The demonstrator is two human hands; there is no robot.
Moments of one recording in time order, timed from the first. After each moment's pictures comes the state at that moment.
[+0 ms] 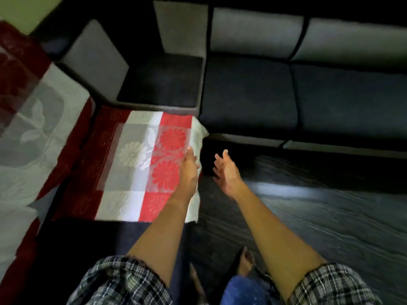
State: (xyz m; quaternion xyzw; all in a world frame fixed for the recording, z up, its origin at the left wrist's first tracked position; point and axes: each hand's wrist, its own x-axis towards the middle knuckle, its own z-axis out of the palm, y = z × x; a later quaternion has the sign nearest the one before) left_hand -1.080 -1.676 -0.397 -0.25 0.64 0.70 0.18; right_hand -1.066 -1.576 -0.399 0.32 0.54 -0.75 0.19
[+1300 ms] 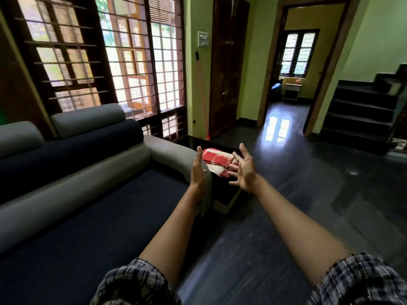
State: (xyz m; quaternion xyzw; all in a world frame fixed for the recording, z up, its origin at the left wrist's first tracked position) left_hand -0.907 -0.640 -0.086 0.28 0.52 0.67 0.45; right_hand -0.812 -0.546 -0.108 0.41 0.48 -0.69 -0.35
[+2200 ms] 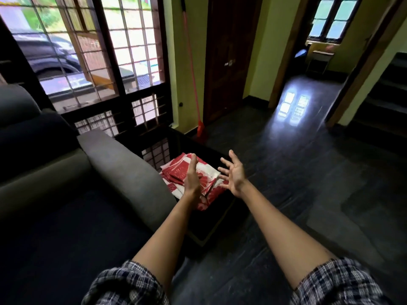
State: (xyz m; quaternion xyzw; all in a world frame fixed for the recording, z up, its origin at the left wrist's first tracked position) left_hand -0.926 -0.020 -0.191 0.20 0.60 0.65 0.42; right_hand -0.836 0.063 -0.199 0.45 0.46 -0.72 -0.26
